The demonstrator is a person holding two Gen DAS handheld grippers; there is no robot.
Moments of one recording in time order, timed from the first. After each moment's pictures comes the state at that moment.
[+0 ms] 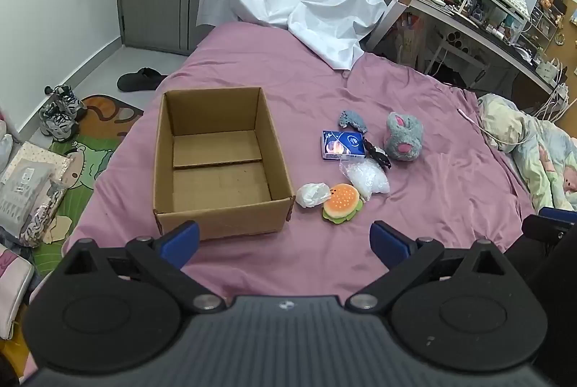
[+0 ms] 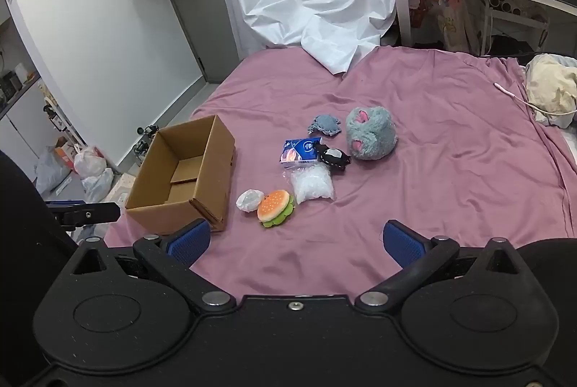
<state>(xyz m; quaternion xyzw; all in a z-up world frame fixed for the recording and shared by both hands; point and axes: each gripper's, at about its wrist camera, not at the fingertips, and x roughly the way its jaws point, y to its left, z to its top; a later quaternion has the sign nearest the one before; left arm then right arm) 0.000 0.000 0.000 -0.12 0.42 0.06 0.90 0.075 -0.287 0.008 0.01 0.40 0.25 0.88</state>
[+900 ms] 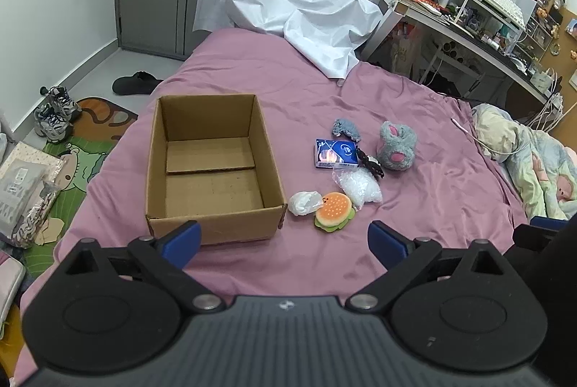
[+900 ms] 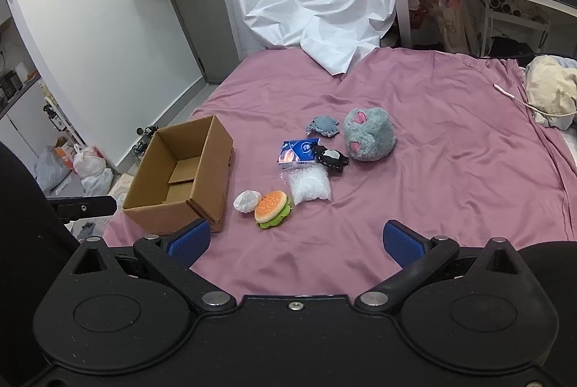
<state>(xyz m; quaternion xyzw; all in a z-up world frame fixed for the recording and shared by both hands) -0.001 0.001 0.003 -0.14 0.40 0.05 0.90 0.078 -0.290 0.005 0.02 0.40 0.26 0.88</state>
